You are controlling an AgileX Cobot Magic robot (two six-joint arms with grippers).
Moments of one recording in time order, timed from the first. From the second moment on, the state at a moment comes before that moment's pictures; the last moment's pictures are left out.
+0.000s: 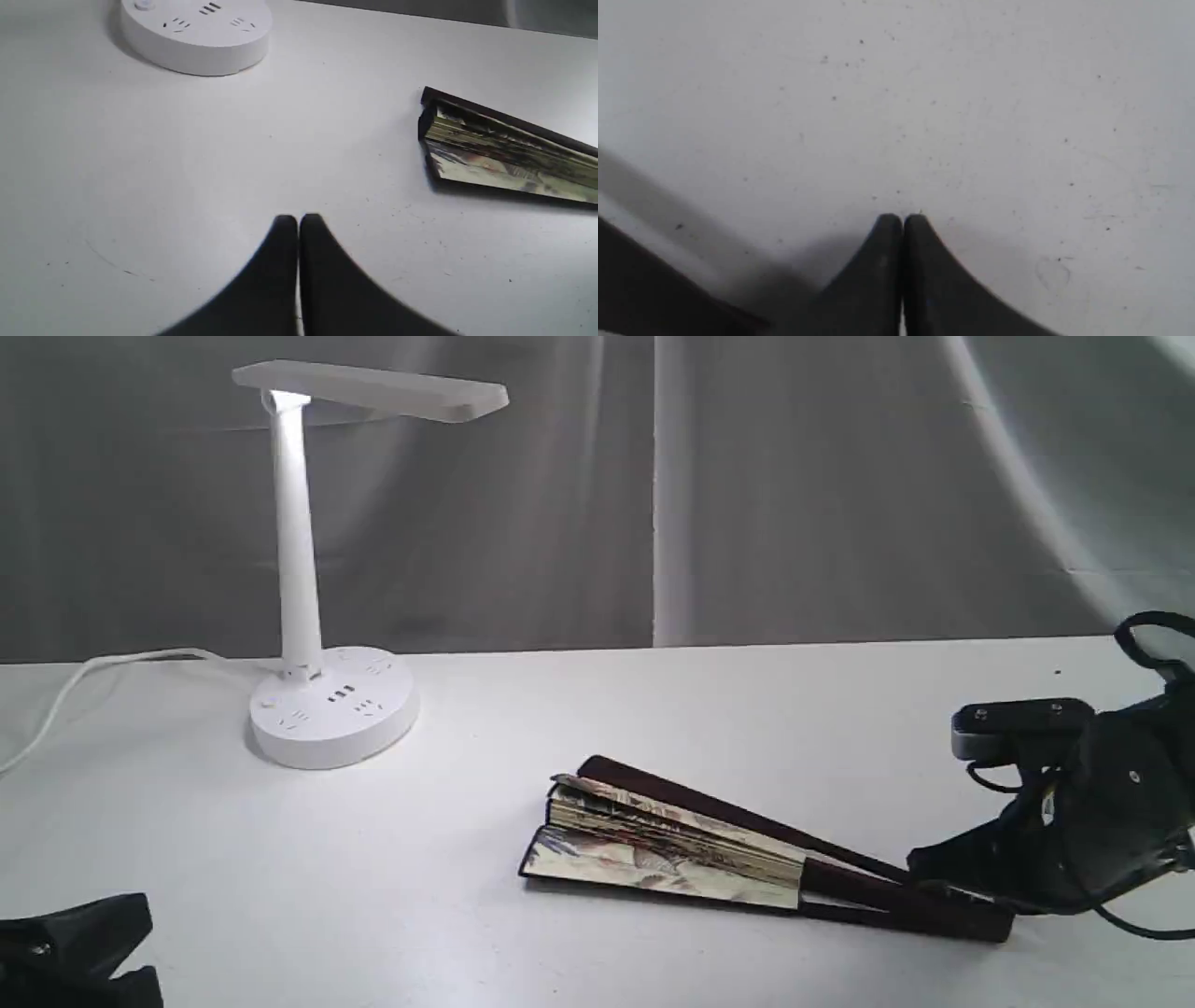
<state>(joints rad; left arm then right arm) -0.09 1.28 -0.20 0.36 -0.58 -0.51 0.07 1.98 -1.03 -0.27 0.30 0.29</state>
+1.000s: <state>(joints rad) -0.09 1.28 -0.20 0.37 -0.58 -0.52 0.55 1.96 -1.02 0.27 0.42 -0.09</state>
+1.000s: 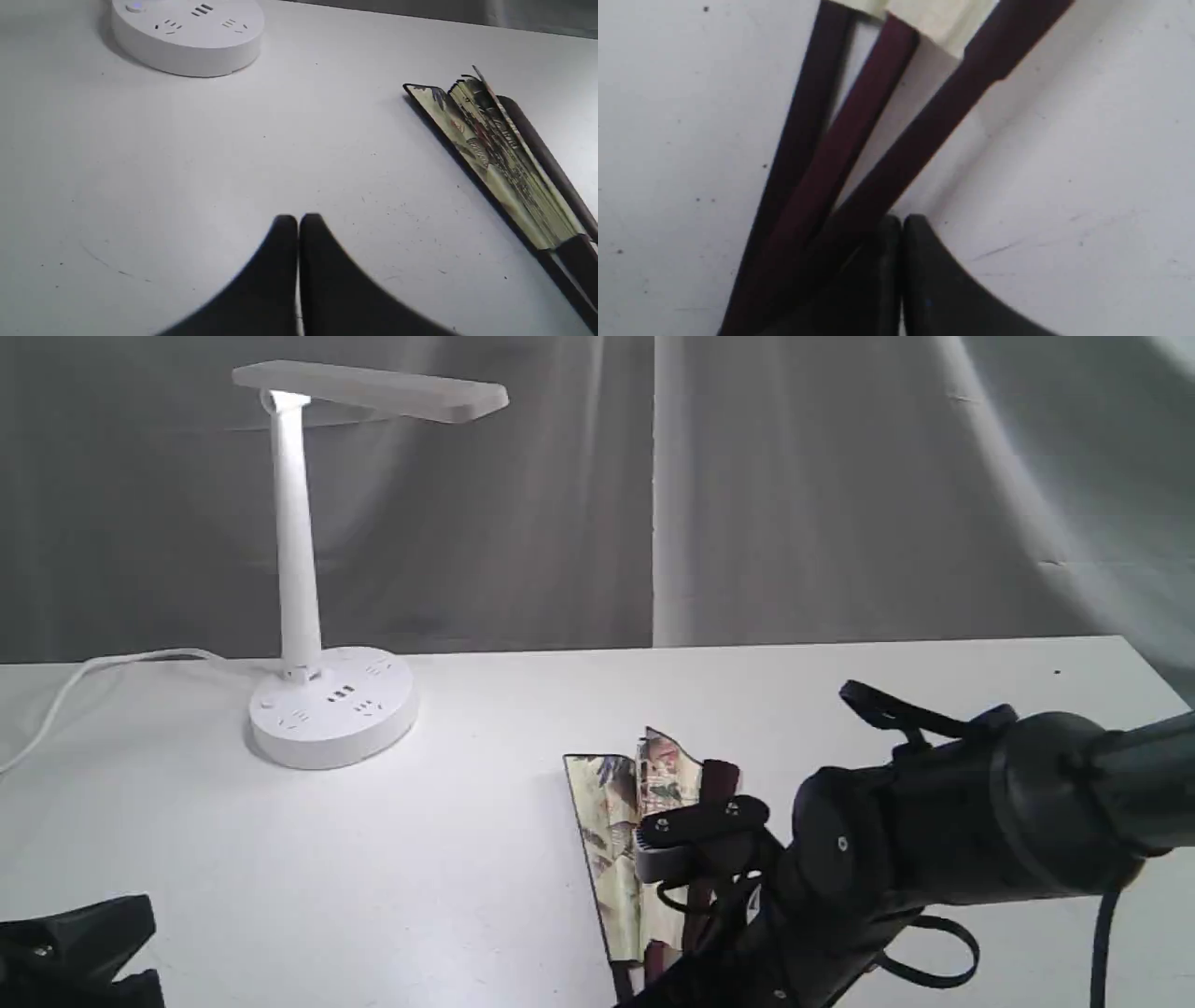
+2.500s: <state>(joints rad) -0.09 1.98 -0.80 1.14 -0.75 -1.33 0.21 1.96 -1.00 1.21 0.43 -1.07</state>
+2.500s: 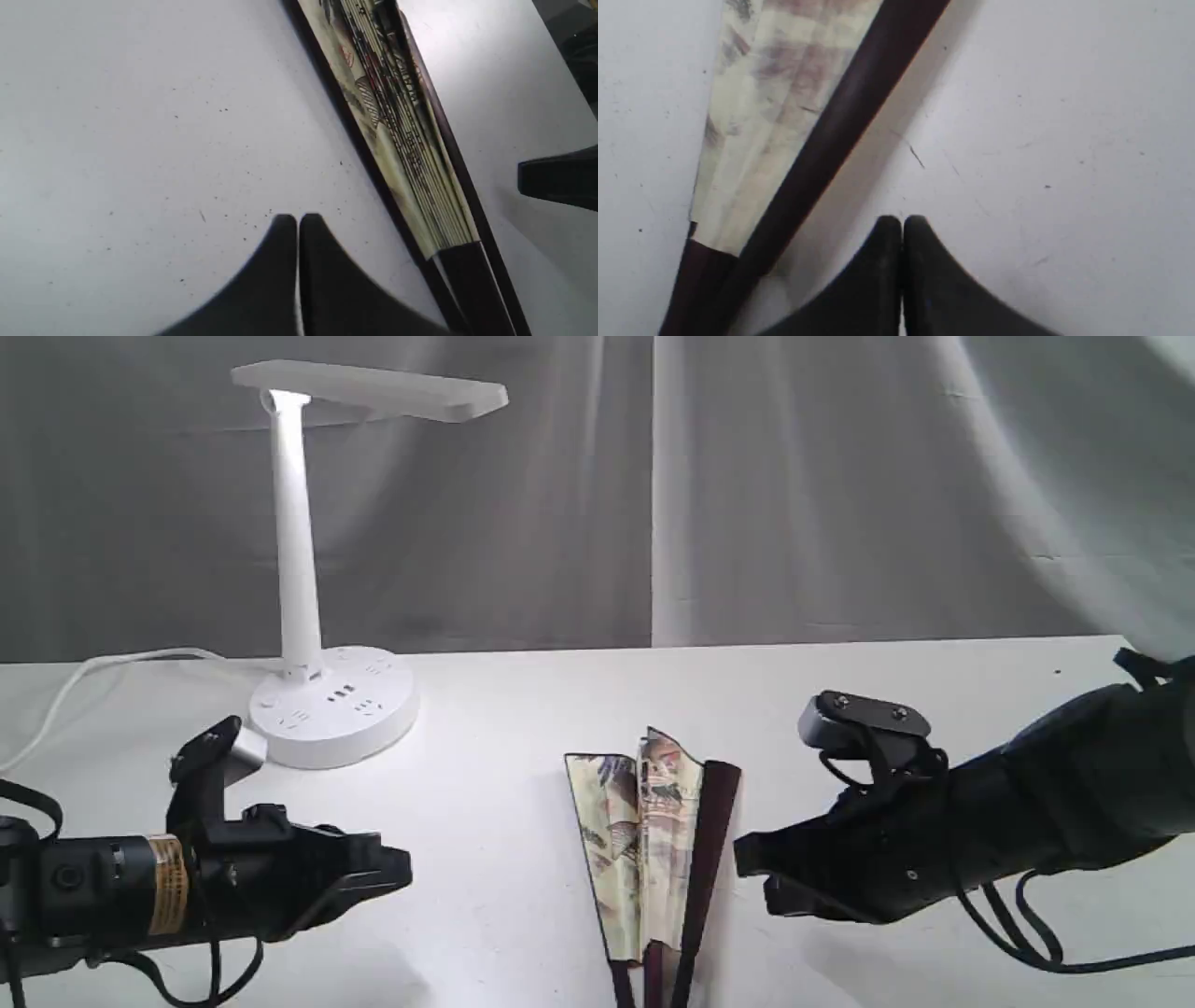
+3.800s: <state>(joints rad) -0.09 1.86 -0.81 1.25 -0.40 -1.30 0.23 1.75 -0.81 1.11 -0.47 -0.30</state>
